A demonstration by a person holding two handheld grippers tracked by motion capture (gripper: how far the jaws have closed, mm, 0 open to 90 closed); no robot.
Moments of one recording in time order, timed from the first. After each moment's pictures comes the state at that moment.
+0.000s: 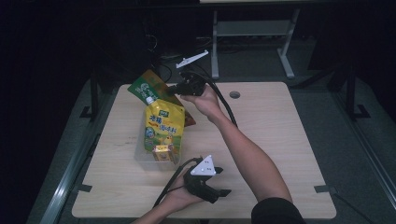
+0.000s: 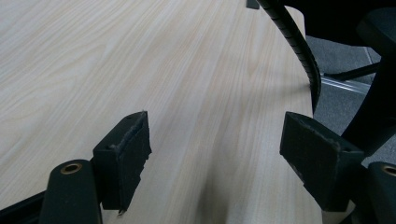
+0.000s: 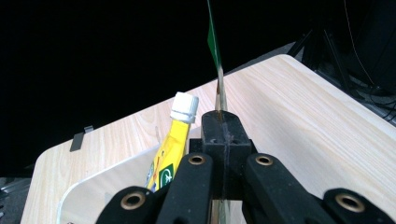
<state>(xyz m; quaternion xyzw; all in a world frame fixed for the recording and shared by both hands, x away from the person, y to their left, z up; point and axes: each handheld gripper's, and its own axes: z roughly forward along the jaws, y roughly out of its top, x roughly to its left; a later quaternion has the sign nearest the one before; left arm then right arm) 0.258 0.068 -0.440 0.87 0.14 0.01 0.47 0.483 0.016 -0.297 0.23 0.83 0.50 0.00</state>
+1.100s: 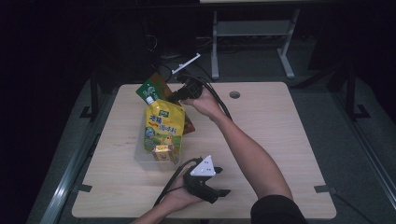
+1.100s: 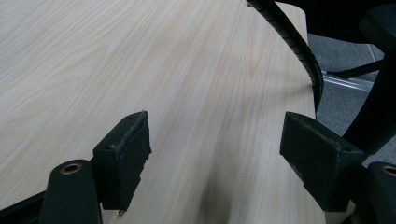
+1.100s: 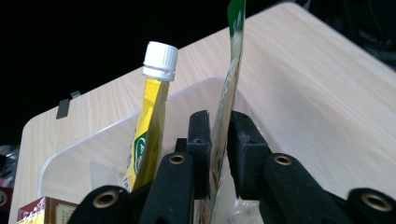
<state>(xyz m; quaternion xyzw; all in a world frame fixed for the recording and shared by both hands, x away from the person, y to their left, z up) 0.259 0.070 -0.439 0.87 0.13 0.02 0.47 0.497 0.027 -0.316 0.24 0.87 0.42 -0.01</state>
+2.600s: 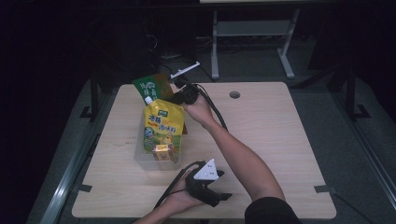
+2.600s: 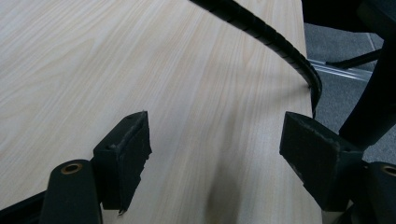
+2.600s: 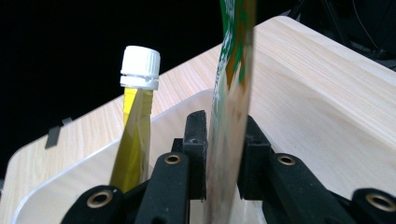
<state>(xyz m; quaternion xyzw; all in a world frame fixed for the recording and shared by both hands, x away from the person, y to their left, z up) 0.253 0.064 -0.443 0.88 0.12 0.02 0.45 0.497 0.040 -0.341 0.27 0.84 0.47 -0.01</state>
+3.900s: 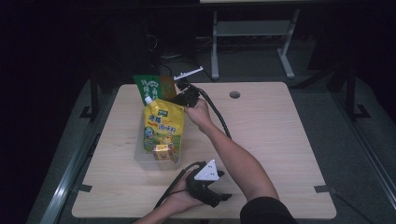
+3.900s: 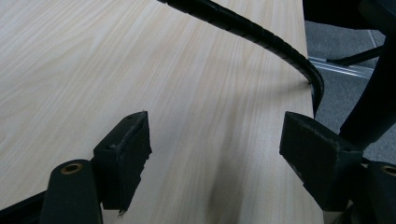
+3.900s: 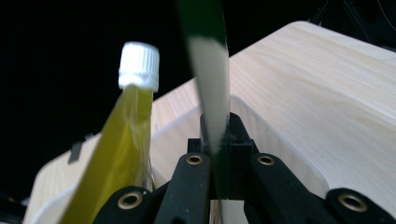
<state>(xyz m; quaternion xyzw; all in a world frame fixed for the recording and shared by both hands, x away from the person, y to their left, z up) 0.253 0.063 -0.444 0.89 0.12 0.02 0.45 0.502 0.037 -0.364 0.28 0.81 0.51 -0.06</state>
